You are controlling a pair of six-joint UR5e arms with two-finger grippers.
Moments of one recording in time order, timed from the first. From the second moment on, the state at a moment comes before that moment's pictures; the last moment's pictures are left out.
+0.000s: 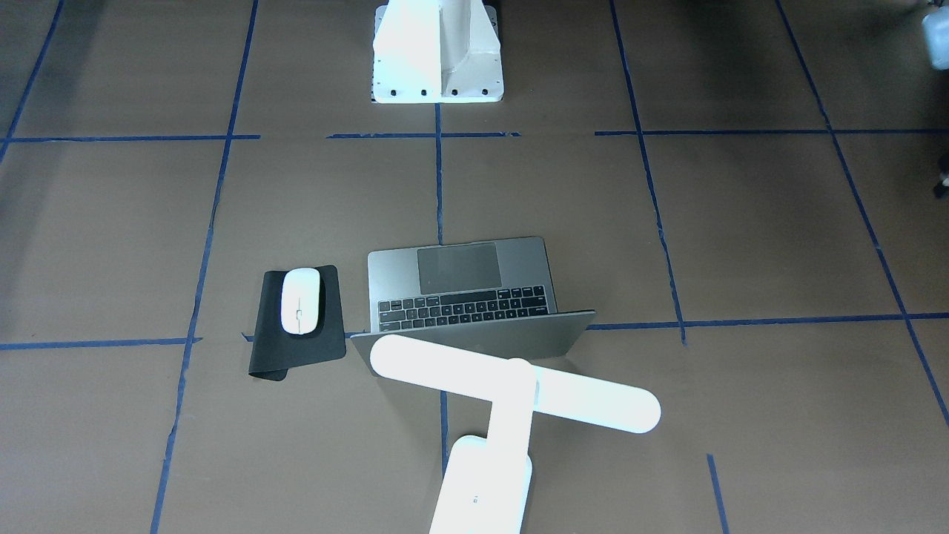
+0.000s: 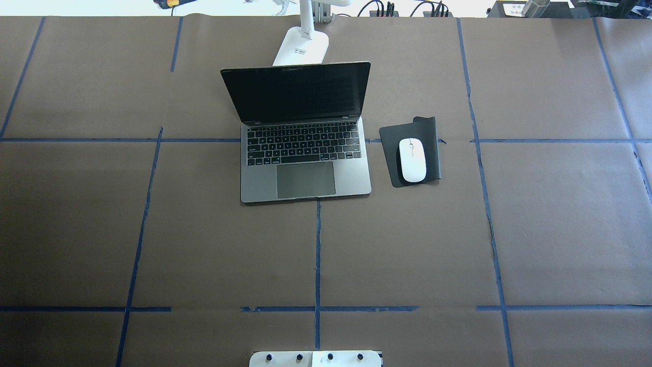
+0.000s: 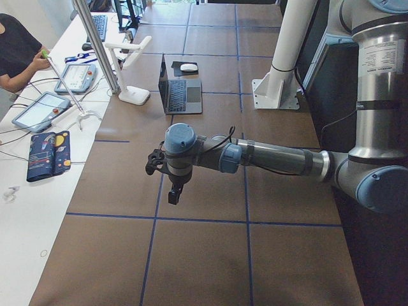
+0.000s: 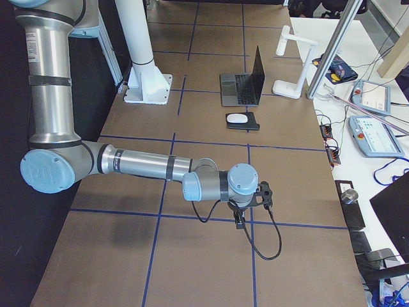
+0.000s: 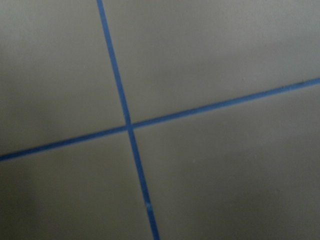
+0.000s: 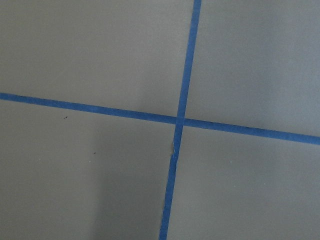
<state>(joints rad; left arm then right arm) -1.56 -1.47 -1.79 -1.55 -2.38 0.13 1.55 -1.57 1.47 -1.37 2.43 -0.06</state>
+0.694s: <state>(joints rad) -1.58 -1.48 -1.71 -1.46 -2.38 0.17 1.52 -1.62 1.50 -1.42 2.44 -0.17</state>
